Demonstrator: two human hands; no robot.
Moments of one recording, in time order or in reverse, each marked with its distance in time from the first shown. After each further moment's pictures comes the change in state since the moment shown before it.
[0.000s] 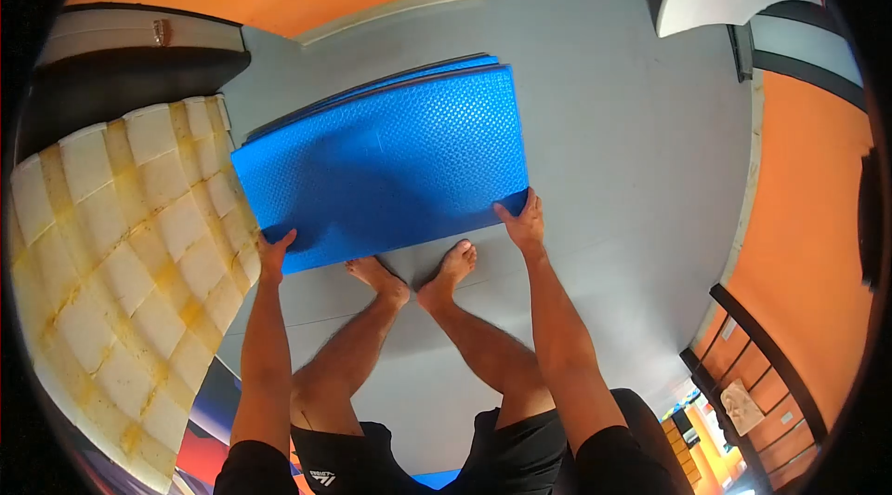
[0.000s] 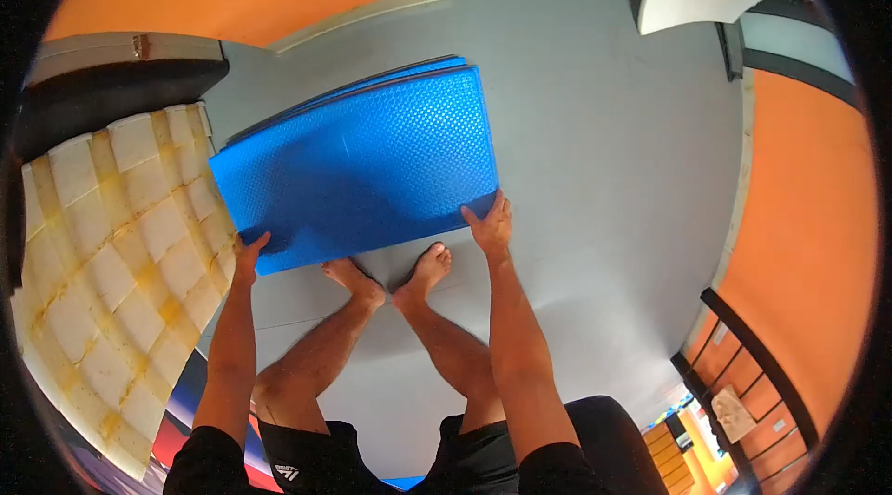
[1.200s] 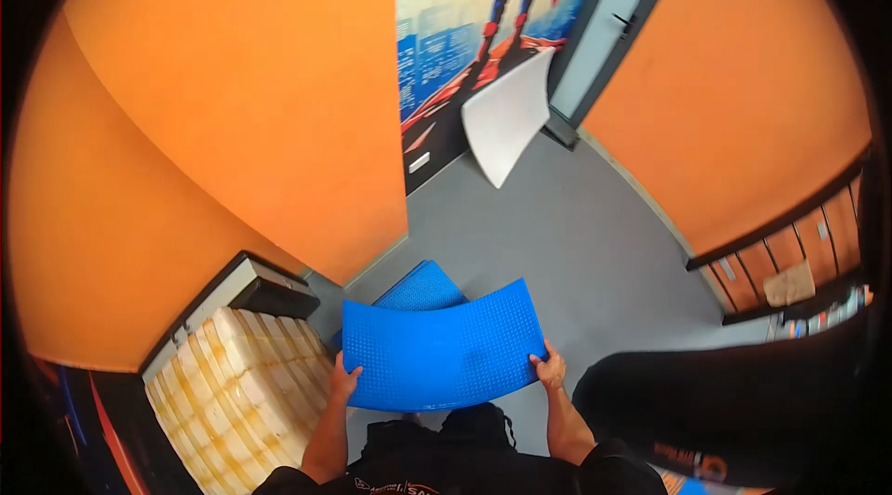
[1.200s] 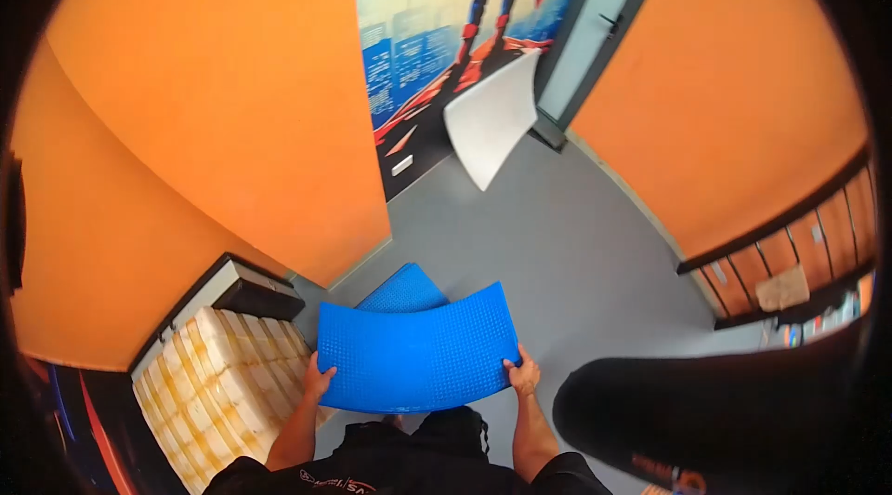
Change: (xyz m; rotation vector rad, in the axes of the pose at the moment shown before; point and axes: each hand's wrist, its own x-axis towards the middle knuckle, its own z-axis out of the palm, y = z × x) left_hand -0.372 0.342 -0.171 0.391 -0.298 0.638; right_hand -0.462 -0.083 -0.341 0.406 0.447 0.340
